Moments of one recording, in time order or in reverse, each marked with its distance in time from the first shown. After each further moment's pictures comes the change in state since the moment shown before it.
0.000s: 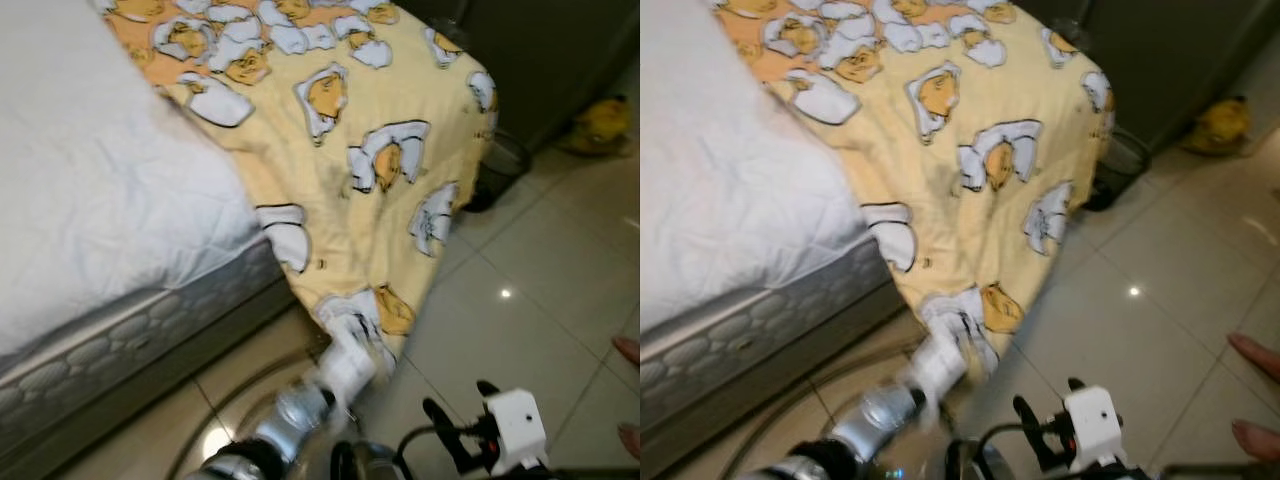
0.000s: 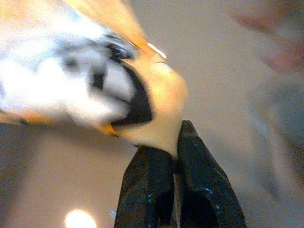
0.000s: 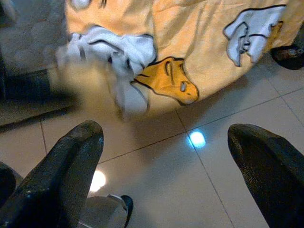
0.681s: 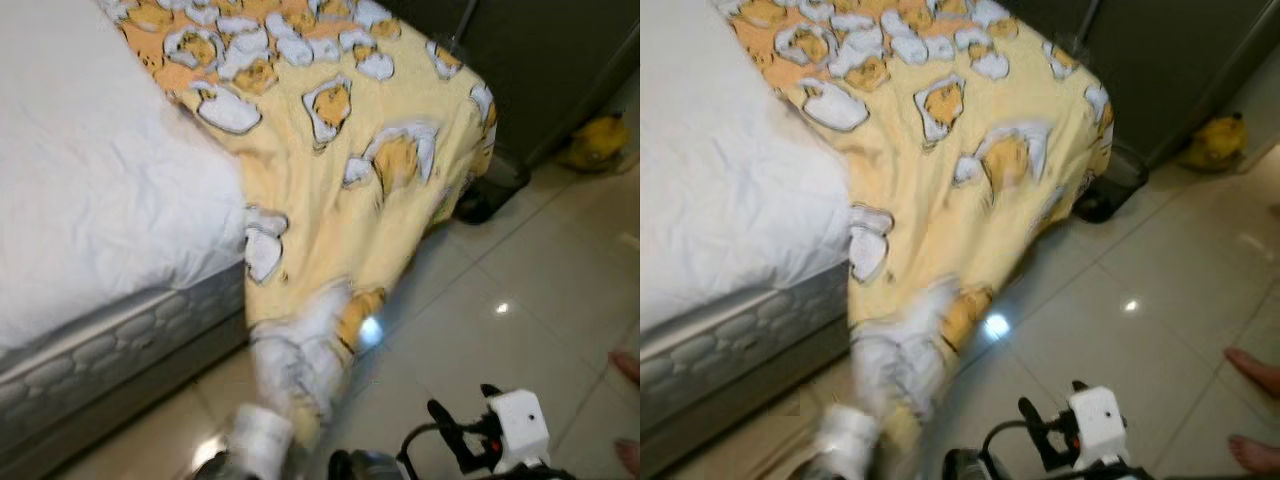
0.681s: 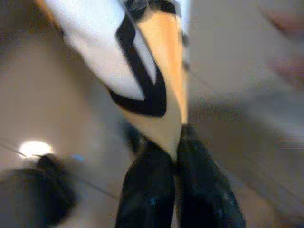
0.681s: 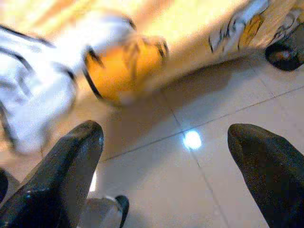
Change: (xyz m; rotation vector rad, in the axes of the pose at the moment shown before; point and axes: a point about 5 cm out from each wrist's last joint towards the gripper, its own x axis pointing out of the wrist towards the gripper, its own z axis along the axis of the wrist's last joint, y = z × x) left arm -0.091 -0.029 -0.098 -0.443 0.282 -0.014; right arm 0.004 -0.005 -0.005 0.020 0.016 -0.004
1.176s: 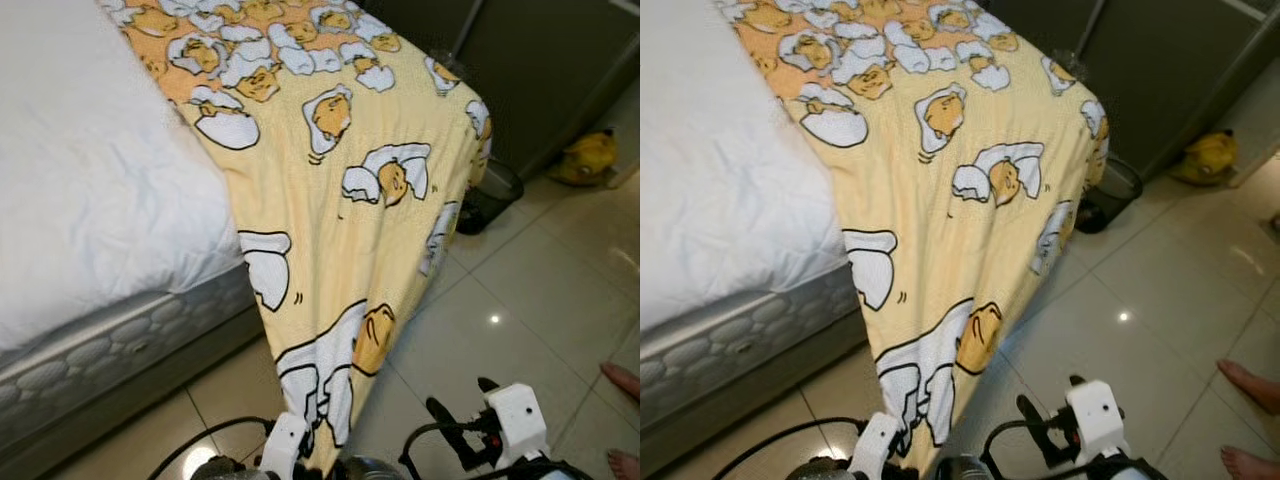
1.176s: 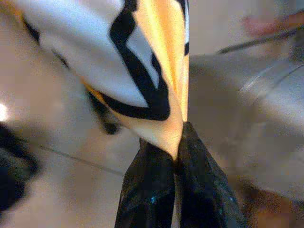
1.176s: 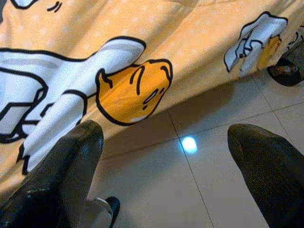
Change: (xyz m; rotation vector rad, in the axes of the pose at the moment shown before) left arm 0.027 0.005 0.000 -0.008 0.214 -0.066; right arm 0.001 -0.005 0.002 -0.047 0.012 0.035
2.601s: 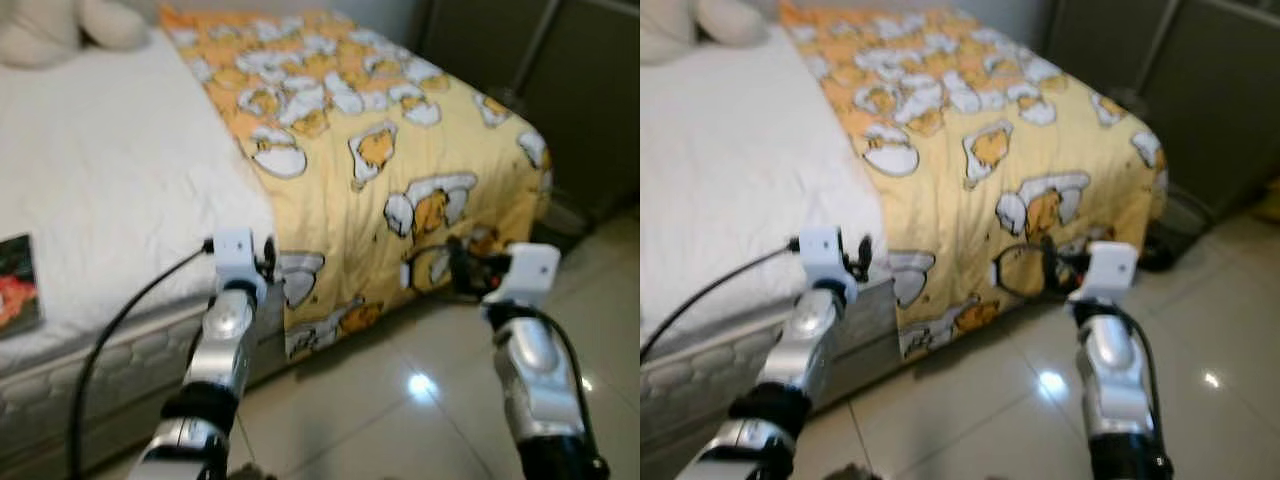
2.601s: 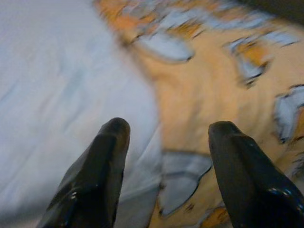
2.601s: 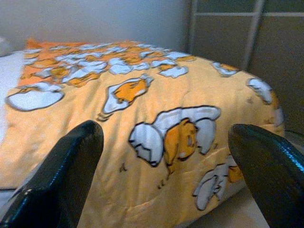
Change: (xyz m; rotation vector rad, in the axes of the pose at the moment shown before) left arm -0.087 0.070 0.215 -0.109 -0.916 0.620; right arm 0.098 -0.050 0.117 0.161 -0.455 -0.335
